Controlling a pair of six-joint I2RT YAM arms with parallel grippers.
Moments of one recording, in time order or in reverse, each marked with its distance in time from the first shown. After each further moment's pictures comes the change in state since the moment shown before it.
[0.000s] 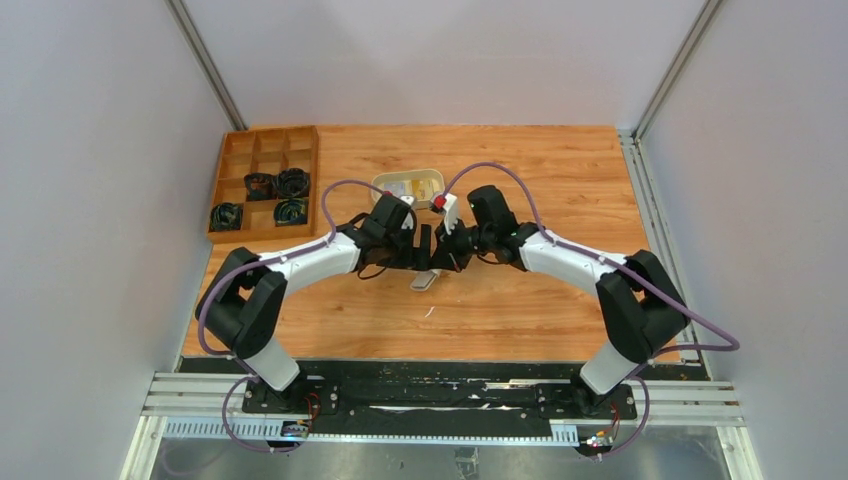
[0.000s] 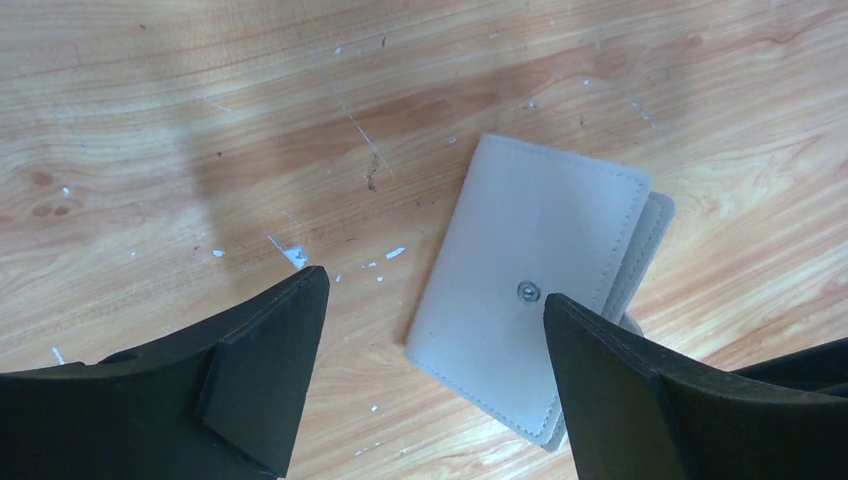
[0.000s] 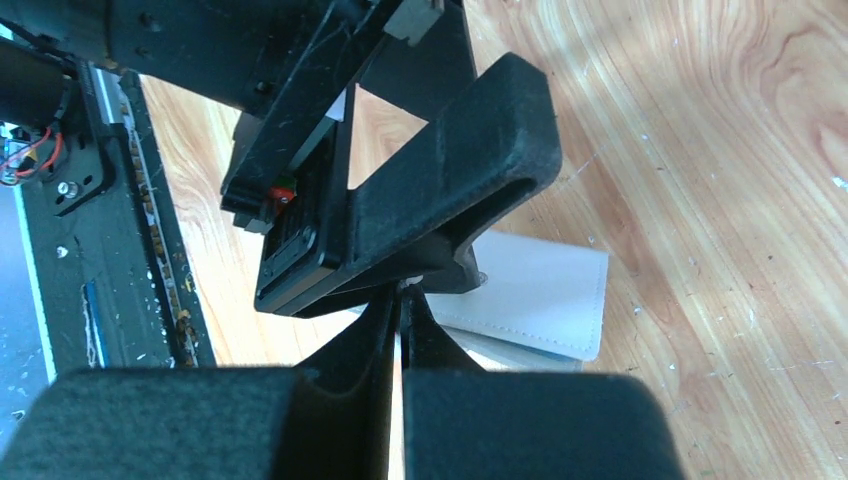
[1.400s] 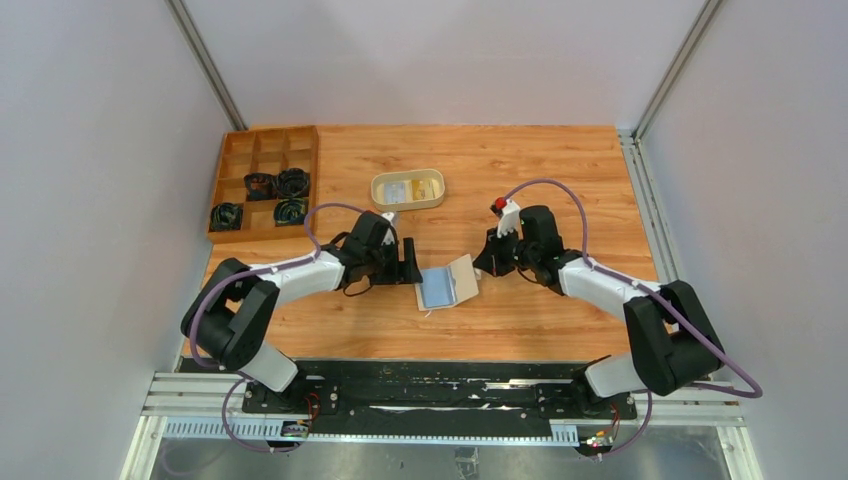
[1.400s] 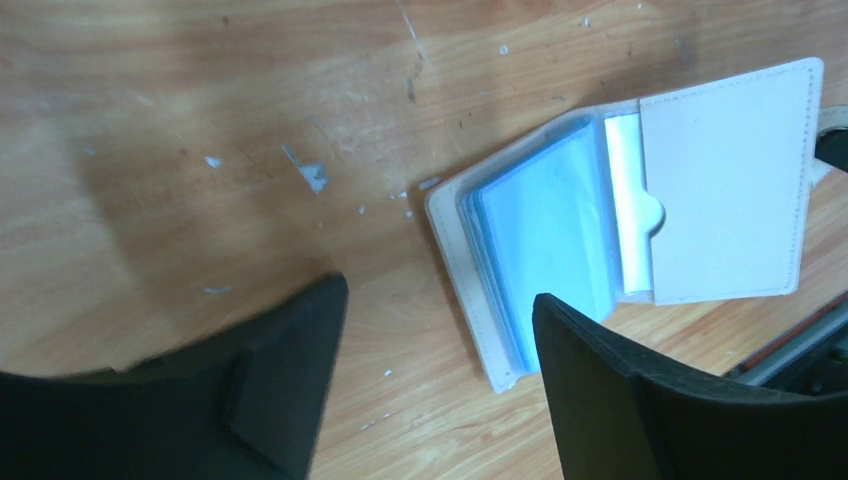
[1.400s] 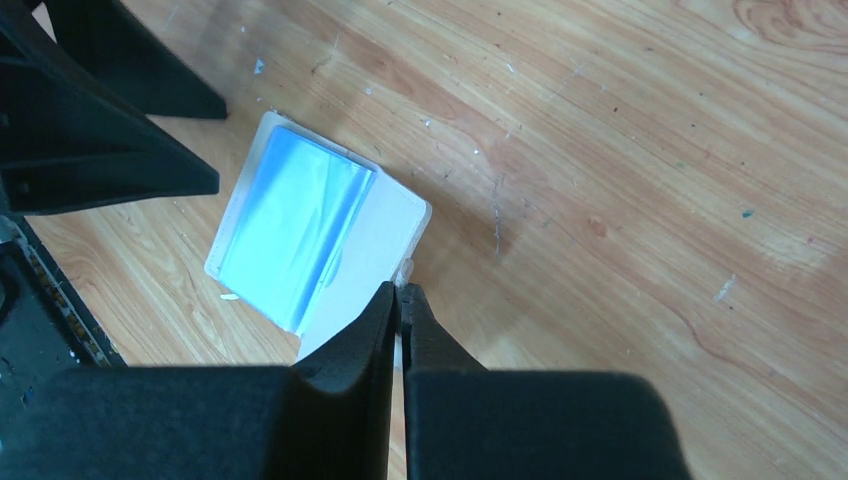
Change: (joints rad) left arm 0.065 -0.089 -0.197 0.135 0.119 -0.076; right arm -0.221 -0.212 -0.333 0.161 0.173 0.220
